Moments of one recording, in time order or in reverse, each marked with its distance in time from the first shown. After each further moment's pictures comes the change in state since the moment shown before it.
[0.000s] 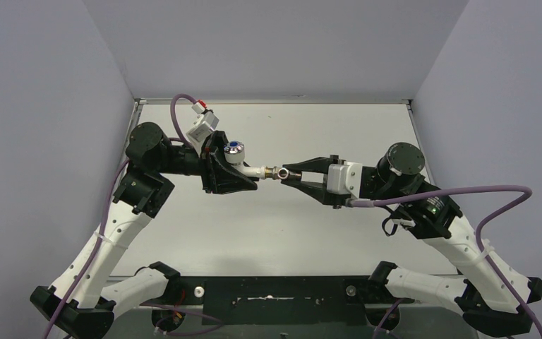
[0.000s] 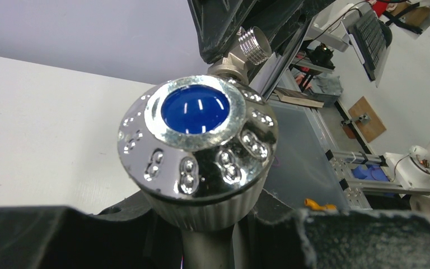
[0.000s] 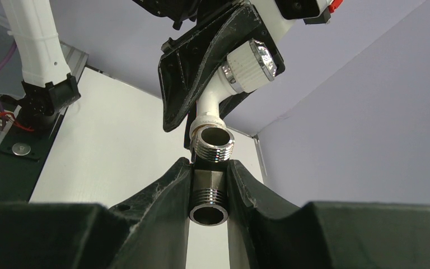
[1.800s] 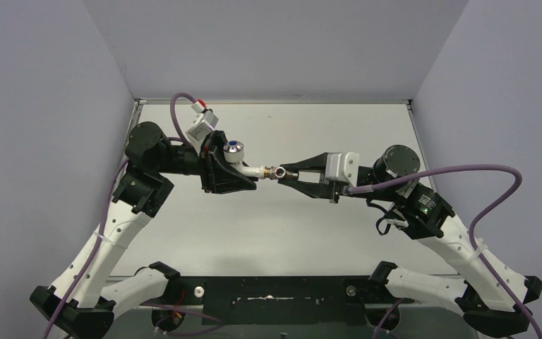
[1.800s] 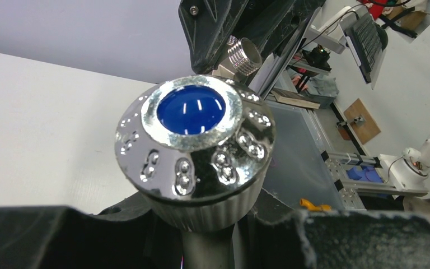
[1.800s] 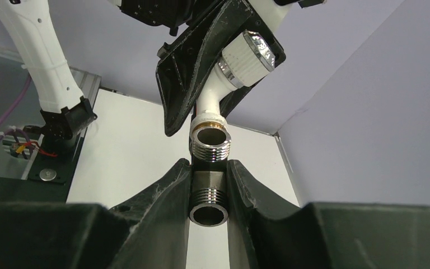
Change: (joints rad) left arm 0.002 0.001 0.000 -0.003 0.005 -0.016; right arm 0.000 0.008 -0.064 0.101 0.022 0.167
